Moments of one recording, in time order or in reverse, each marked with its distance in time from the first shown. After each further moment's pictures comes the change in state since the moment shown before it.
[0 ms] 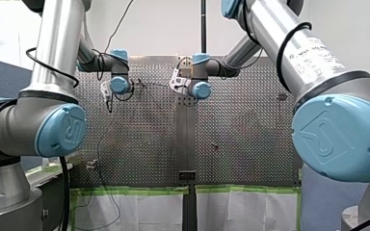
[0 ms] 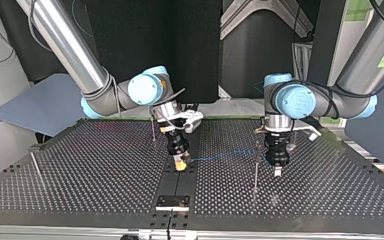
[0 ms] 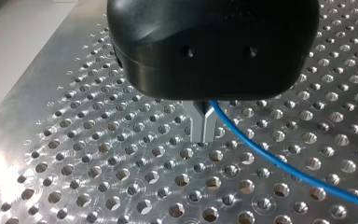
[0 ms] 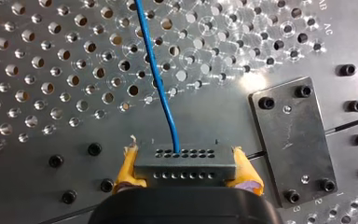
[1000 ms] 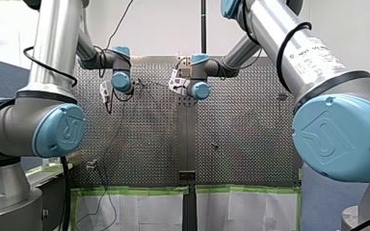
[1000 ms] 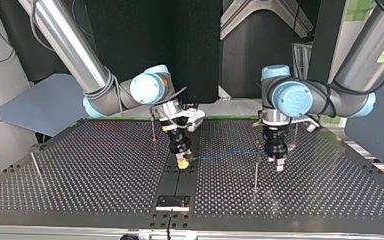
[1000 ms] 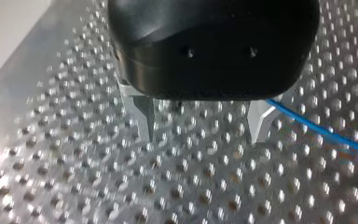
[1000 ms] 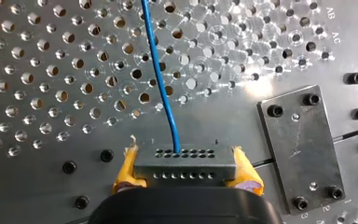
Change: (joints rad) left arm -0.033 0.029 -0.003 -0.145 -0.067 -0.029; right arm 0.010 0.002 0.001 0.010 -0.003 0.002
